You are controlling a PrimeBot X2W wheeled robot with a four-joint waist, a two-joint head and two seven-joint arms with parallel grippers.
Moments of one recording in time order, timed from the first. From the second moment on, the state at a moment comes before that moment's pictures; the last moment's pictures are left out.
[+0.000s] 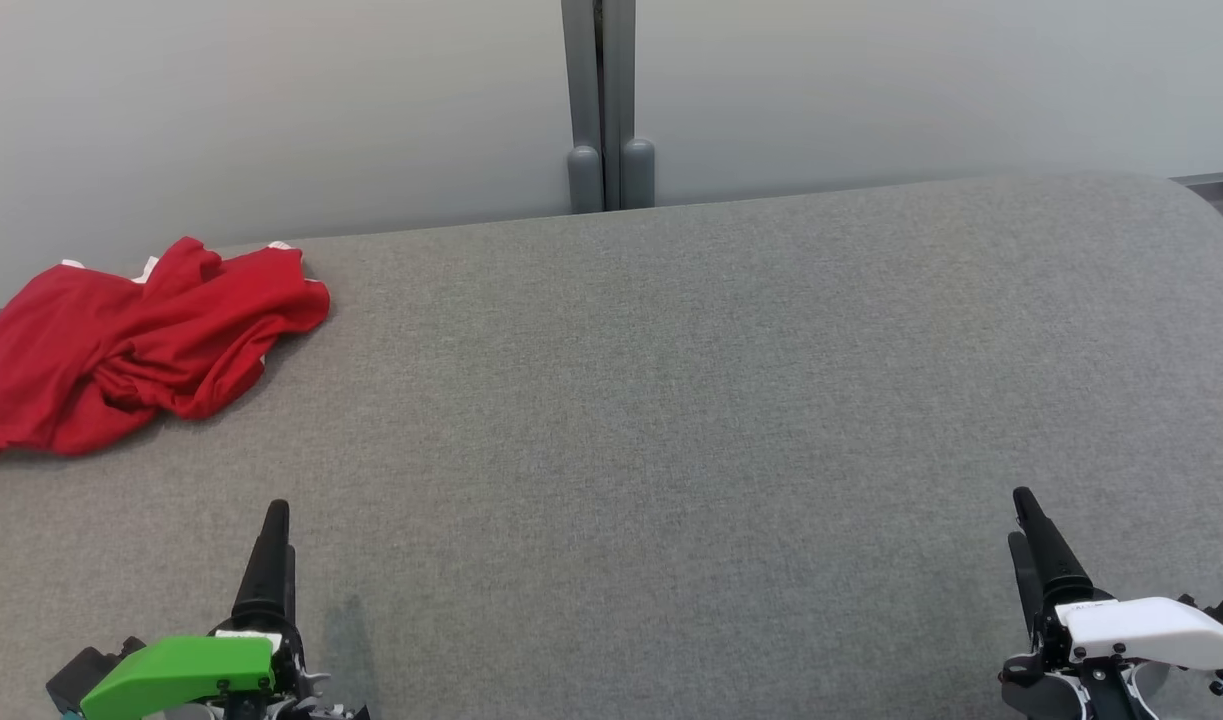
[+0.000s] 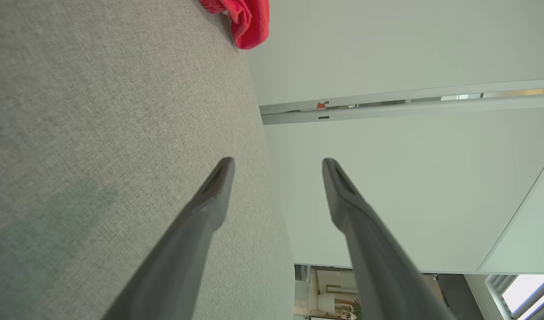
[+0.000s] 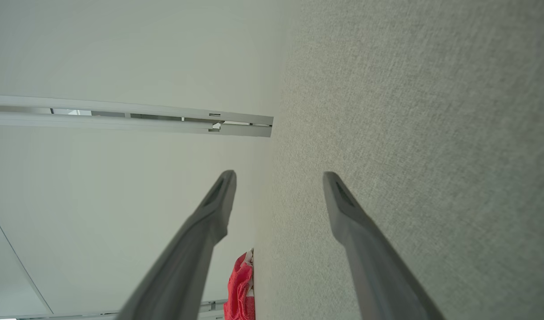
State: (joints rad) left arm -0.03 0.04 0.04 0.27 -1.51 -0.13 0.03; right arm -0.05 -0.03 -0.10 0.30 1.48 0.13 0.03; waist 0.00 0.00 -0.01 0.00
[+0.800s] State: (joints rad) left arm -0.03 0.04 -0.03 0.16 -1.03 -0.07 -0.06; right arm -0.03 -0.04 -0.06 0.16 0.89 0.13 -0.06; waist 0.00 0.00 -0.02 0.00
